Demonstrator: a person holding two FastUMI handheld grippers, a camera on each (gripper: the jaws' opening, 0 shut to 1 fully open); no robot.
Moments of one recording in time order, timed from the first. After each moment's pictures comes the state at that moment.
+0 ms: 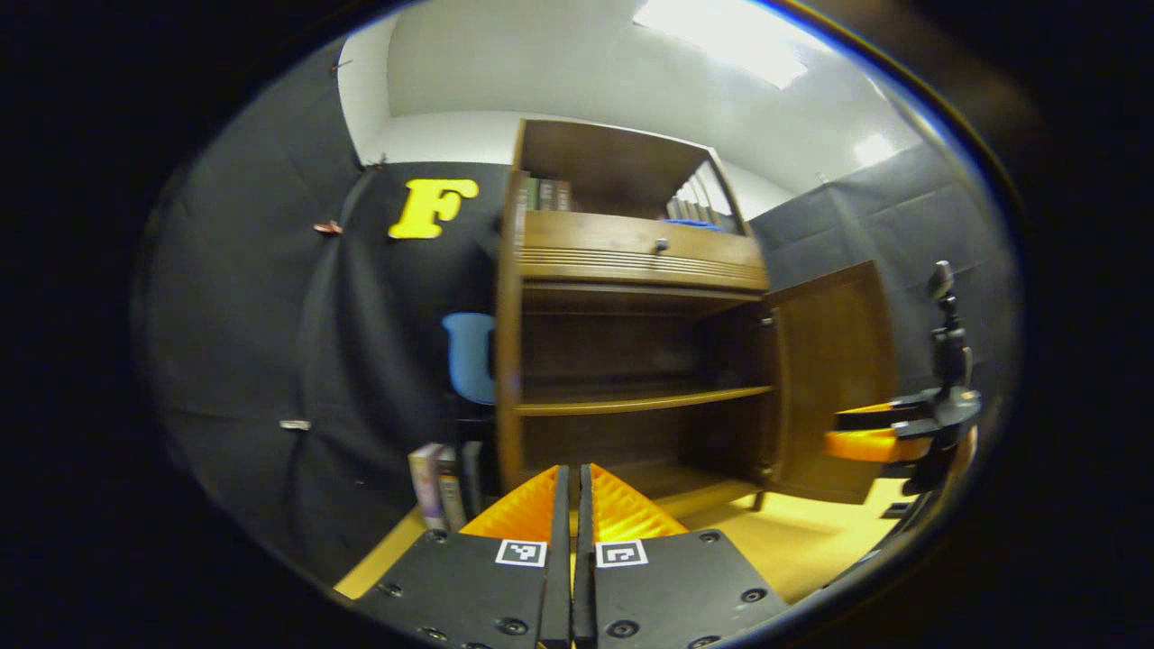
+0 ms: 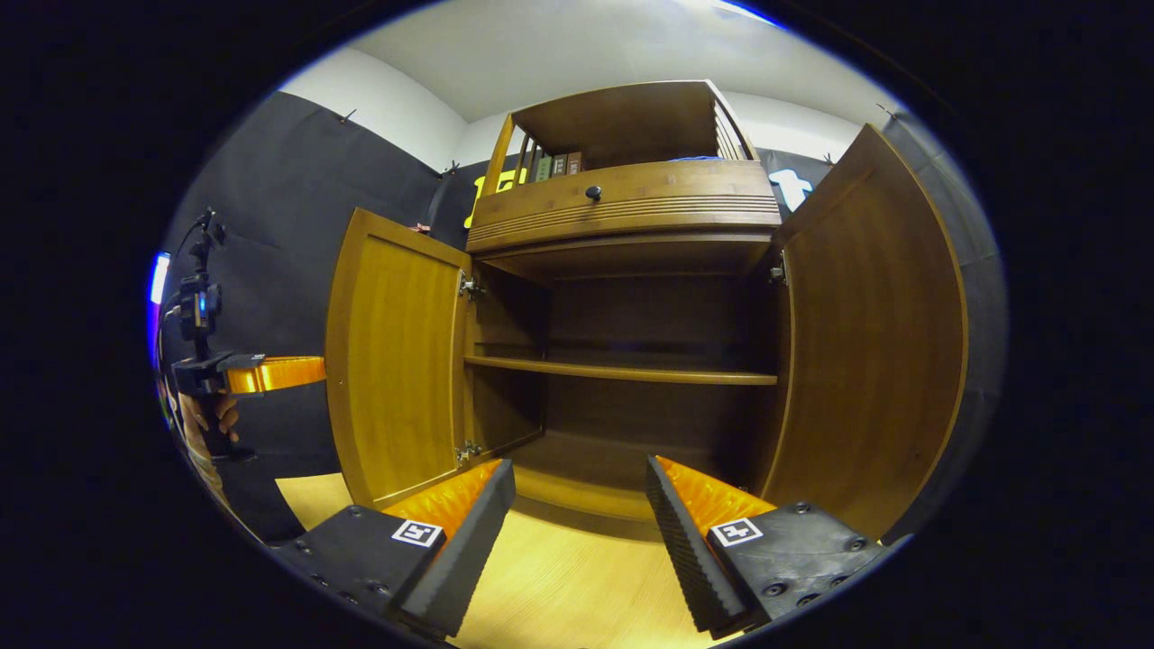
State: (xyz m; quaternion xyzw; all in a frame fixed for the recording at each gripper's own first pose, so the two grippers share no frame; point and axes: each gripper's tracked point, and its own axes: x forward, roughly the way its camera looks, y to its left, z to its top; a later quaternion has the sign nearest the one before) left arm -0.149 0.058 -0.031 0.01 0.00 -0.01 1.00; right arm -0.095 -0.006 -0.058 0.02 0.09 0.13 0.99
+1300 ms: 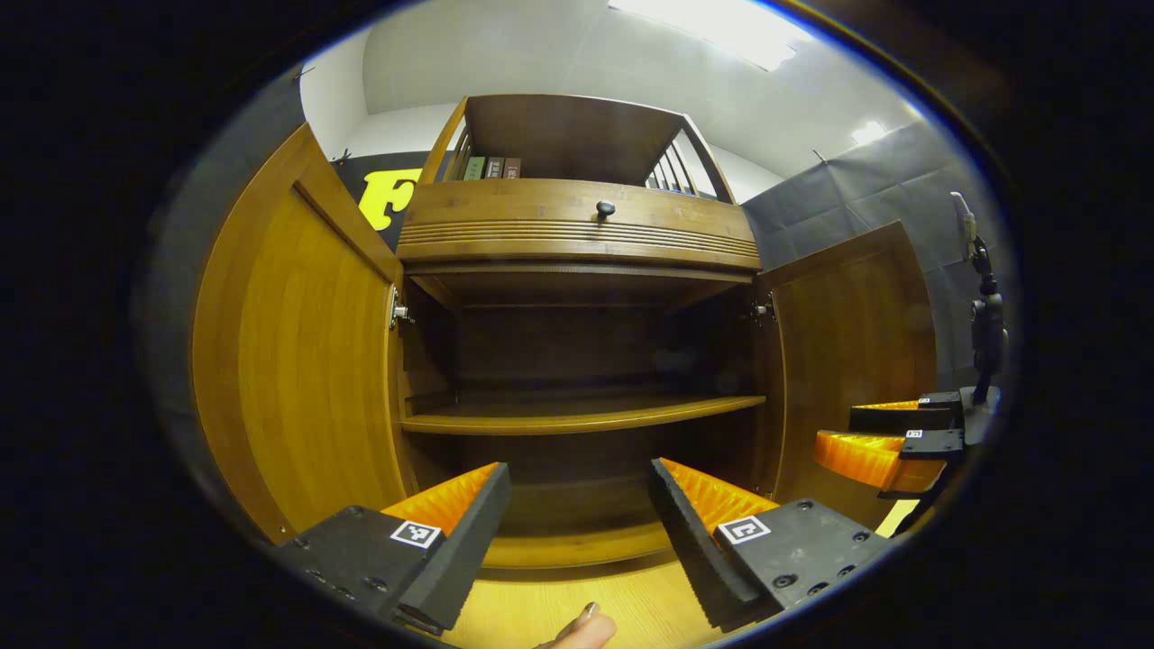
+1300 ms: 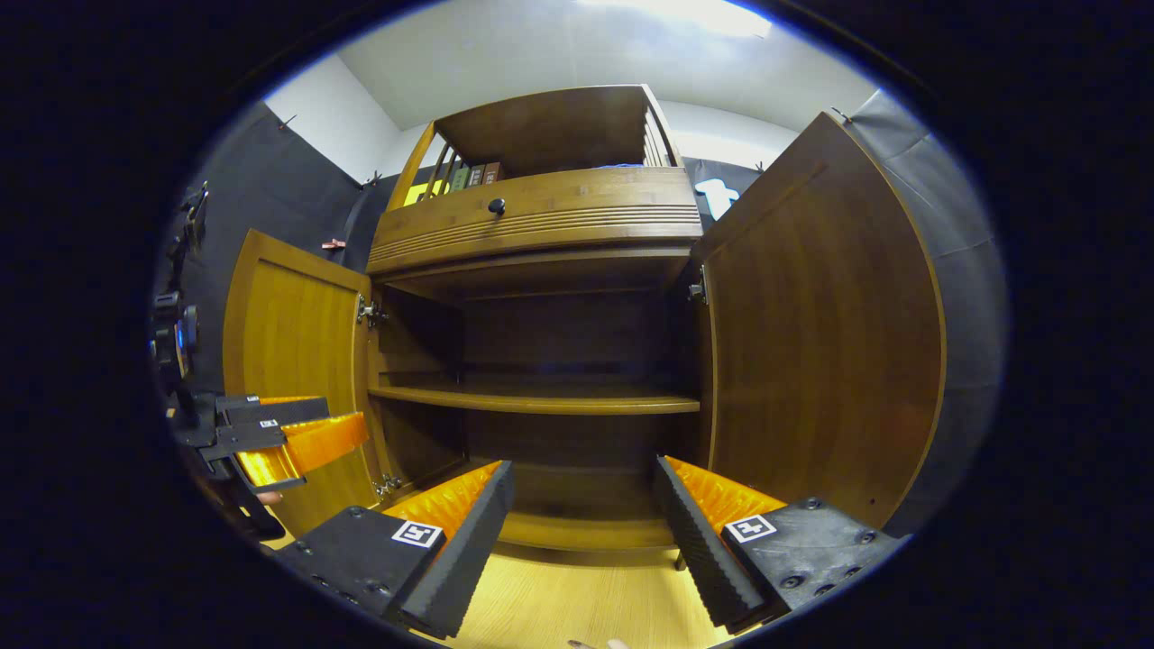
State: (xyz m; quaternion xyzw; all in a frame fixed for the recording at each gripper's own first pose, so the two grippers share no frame) left arm -0.015 -0.016 -0.030 0.03 0.00 0.03 1.00; right arm -0.035 -0.062 -0.036 0.04 0.06 0.01 1.00
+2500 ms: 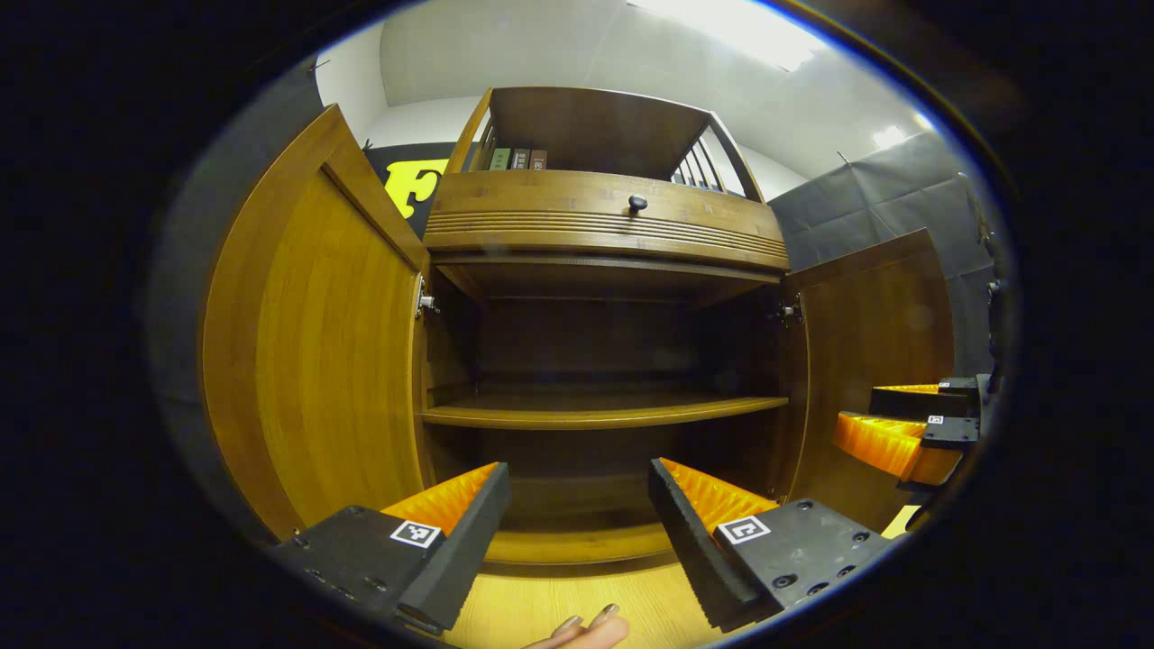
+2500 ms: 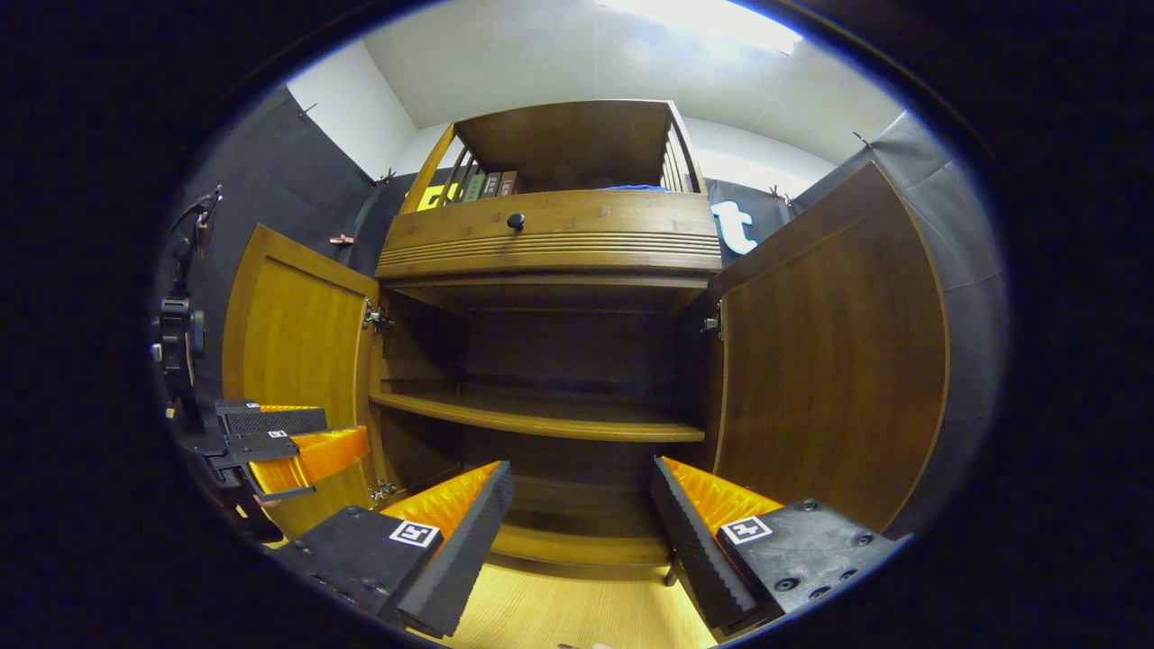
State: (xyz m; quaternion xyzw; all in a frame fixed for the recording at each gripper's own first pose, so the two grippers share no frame) left arm -0.014 0.003 -0.030 0.02 0.01 0.06 1.00; right arm -0.029 -0.043 -0.016 -0.01 0.04 0.02 1.00
